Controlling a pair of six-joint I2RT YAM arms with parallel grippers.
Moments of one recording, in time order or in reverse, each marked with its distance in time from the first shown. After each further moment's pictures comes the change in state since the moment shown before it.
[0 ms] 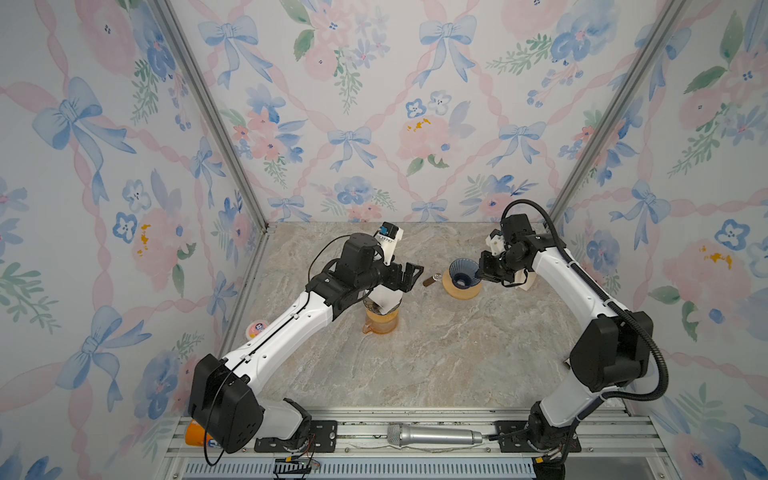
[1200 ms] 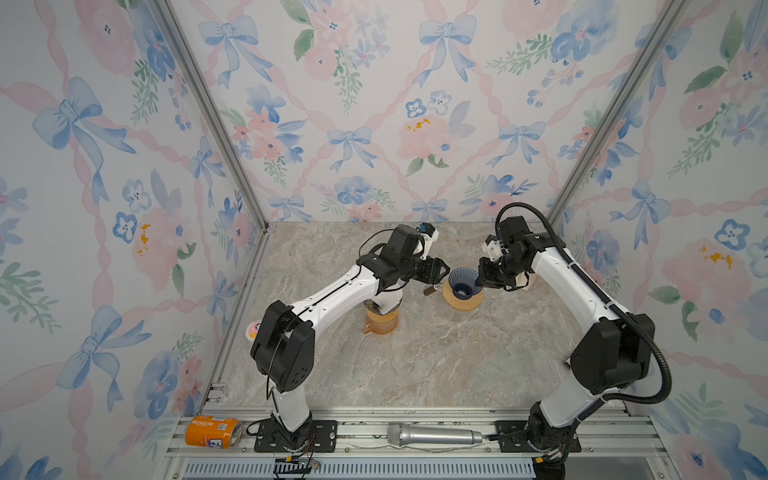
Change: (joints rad) left arm -0.103 0.430 0.328 -0.058 0.078 -0.141; right arm 0.026 -0.026 -0.013 -0.085 0.004 -0.054
